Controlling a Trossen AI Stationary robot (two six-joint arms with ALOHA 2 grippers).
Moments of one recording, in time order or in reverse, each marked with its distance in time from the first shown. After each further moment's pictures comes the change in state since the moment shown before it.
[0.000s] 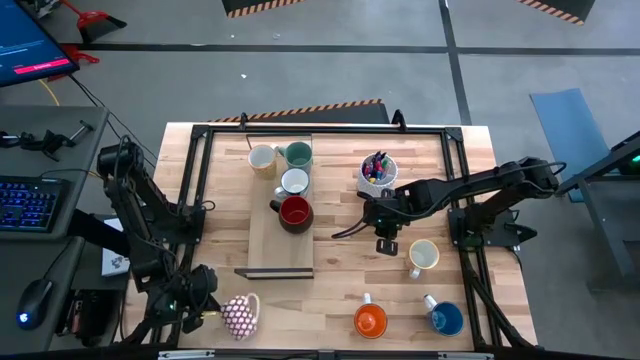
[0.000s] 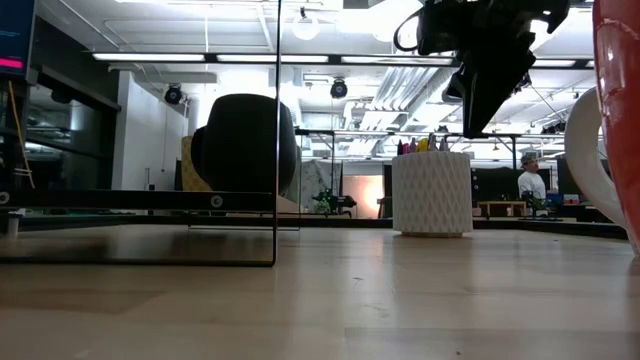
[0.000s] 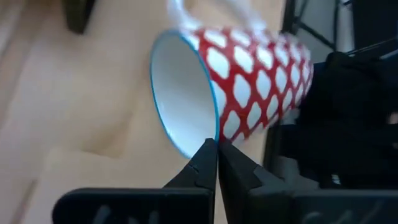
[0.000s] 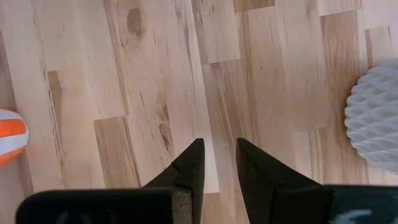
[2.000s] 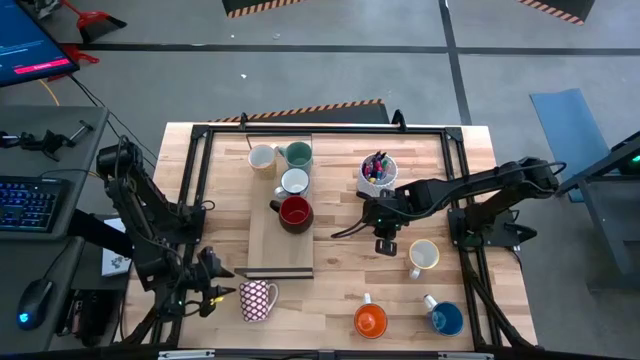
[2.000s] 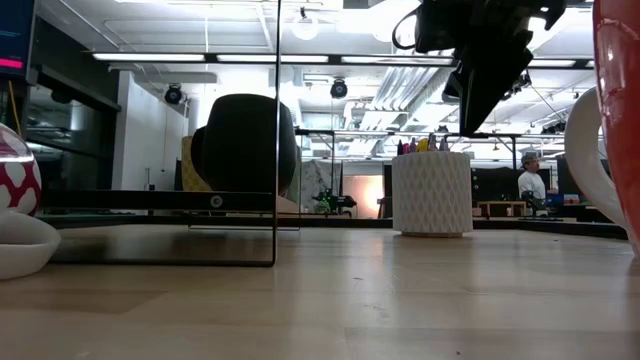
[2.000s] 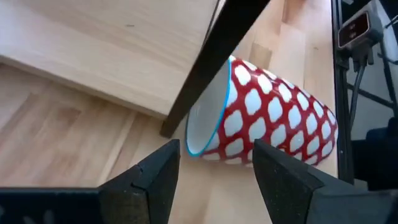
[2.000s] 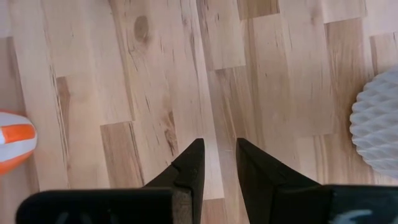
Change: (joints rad) left arm 0.051 -0.002 0.001 -0.152 -0.300 0.029; right arm 0.000 0.000 0.000 0.023 -0.013 0.000
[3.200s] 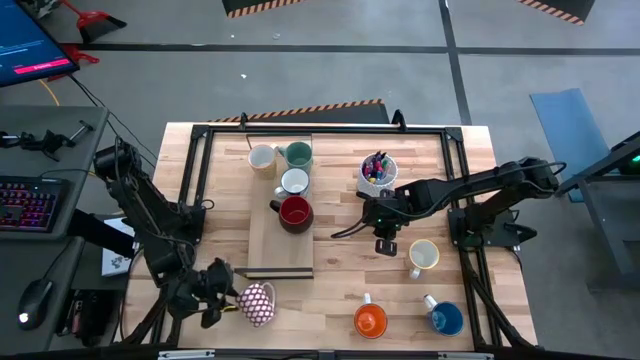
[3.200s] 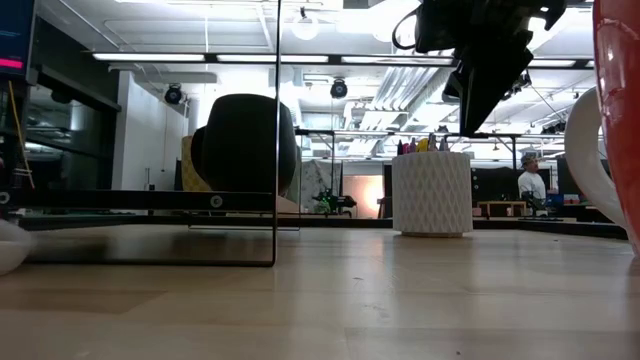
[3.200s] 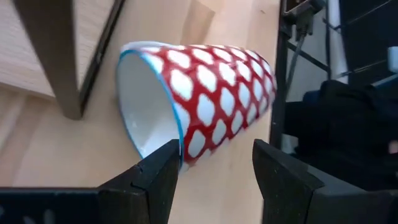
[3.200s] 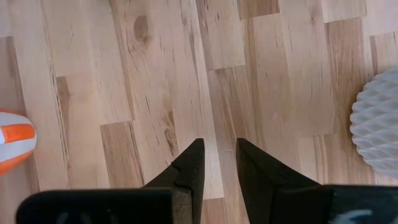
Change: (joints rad) left arm 0.131 0.003 -0.005 0.284 0.309 0.186; right arm 0.000 0.000 0.000 -0.001 0.000 0.000
